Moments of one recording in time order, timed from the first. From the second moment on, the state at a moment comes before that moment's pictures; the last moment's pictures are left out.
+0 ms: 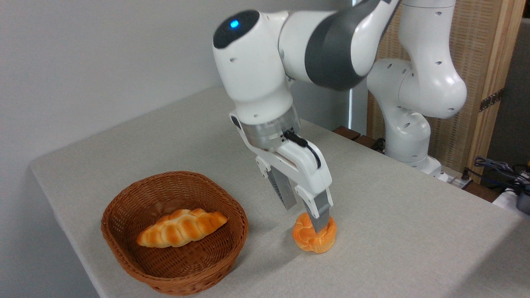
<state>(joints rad) -0.05 -0.11 0.18 -2.12 0.09 1.83 0.97</state>
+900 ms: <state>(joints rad) -0.05 -0.11 0.19 -2.19 0.09 1.88 1.02</state>
